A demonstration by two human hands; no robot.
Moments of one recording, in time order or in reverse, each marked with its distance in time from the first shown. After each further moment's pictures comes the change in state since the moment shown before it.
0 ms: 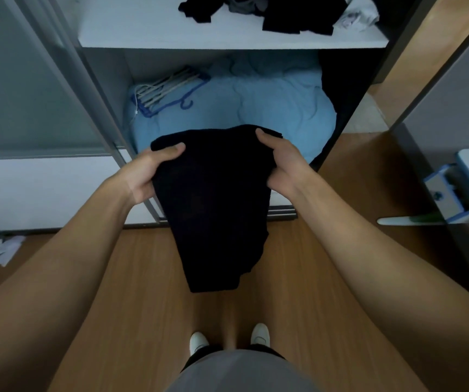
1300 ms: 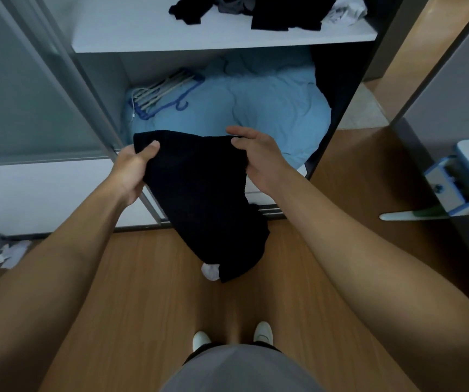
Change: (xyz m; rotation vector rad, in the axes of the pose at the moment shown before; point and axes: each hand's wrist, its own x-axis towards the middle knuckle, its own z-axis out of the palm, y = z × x) left_hand 0.005 -0.011 0.000 0.083 0.319 0.161; right_hand -0.003 0.009 0.004 -0.340 0.051 -0.215
